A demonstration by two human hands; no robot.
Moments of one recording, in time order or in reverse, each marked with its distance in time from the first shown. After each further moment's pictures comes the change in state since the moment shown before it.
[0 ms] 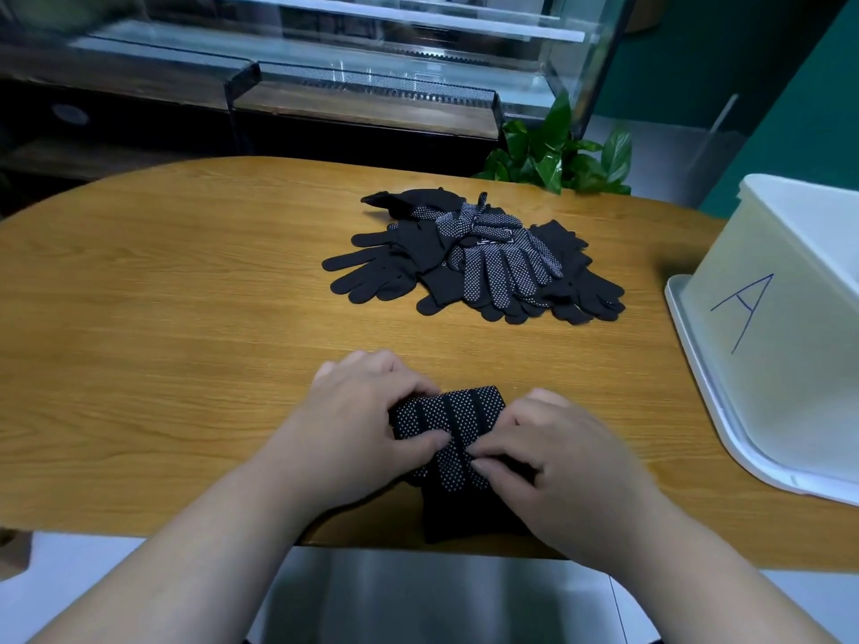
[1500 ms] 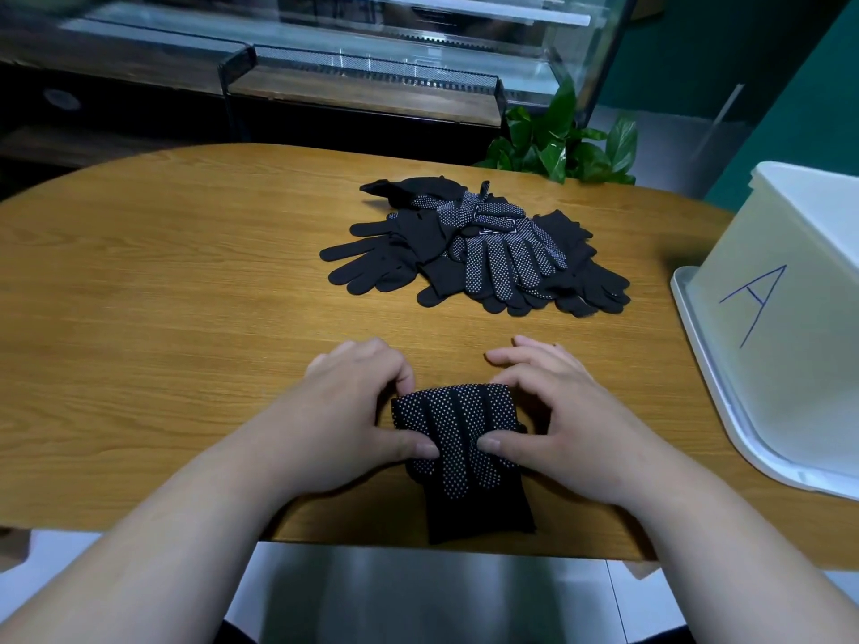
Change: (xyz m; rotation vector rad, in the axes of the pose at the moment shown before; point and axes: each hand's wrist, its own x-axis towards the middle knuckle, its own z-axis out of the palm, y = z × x) left_hand 0.005 0.000 -0.019 -0.044 -0.181 -0.067; right_hand 0.025 0.031 -0.007 0.198 -0.209 0.188
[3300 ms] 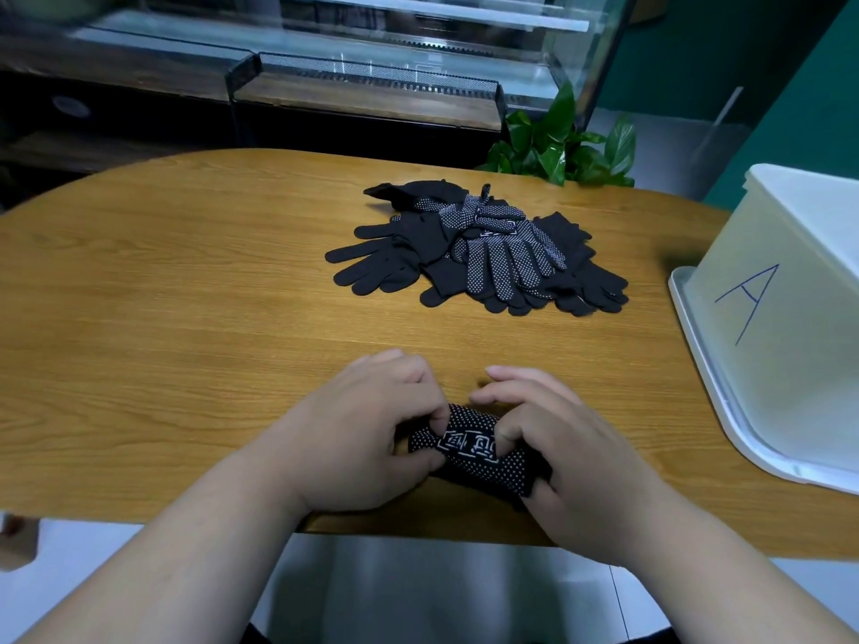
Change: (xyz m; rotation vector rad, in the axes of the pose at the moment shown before) left_hand -0.007 -0.001 0.010 0.043 0.096 0.406; right_hand -0.029 -0.014 0.017 -0.068 0.169 -0.339
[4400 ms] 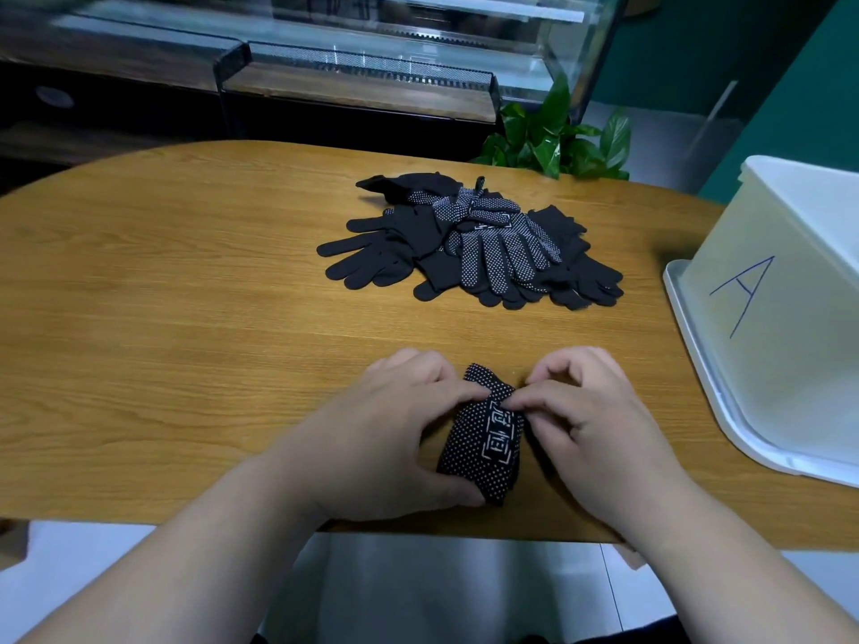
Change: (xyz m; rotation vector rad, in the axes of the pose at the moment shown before) left_hand 0.009 0.016 0.010 -0.007 -0.094 -0.058; right_hand -0.004 0.021 -0.005 -0.105 0.203 0.223
